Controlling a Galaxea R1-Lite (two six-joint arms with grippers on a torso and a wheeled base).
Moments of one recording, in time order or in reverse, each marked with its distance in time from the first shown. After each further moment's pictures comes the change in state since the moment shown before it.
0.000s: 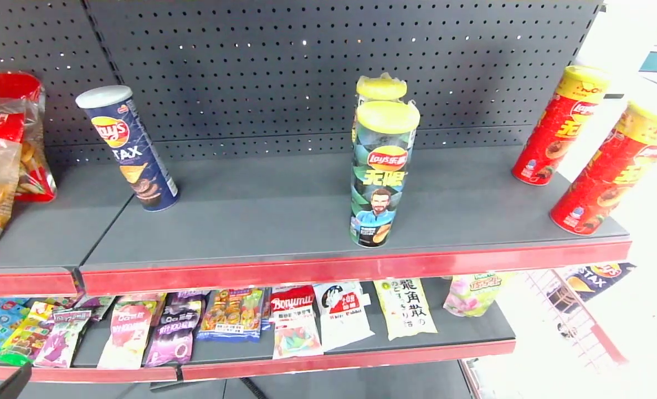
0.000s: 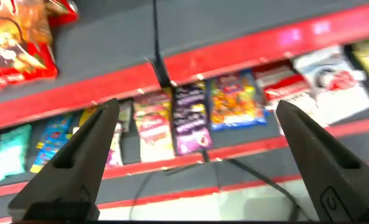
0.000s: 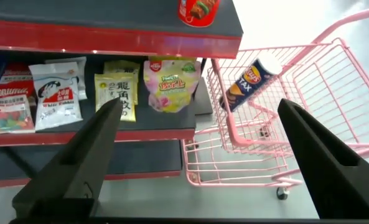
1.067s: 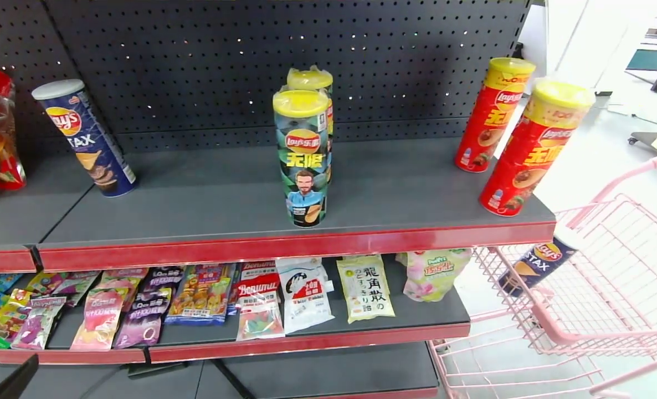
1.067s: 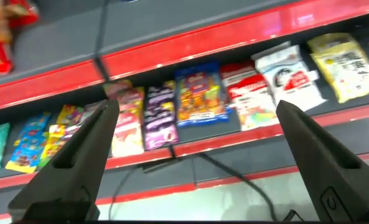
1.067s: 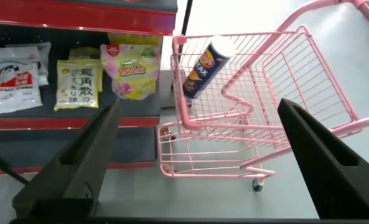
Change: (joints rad) left arm 0.000 0.020 0.040 -0.073 -0.001 -0.007; right arm -0.005 -0.003 0.006 0.001 -0.002 -0.021
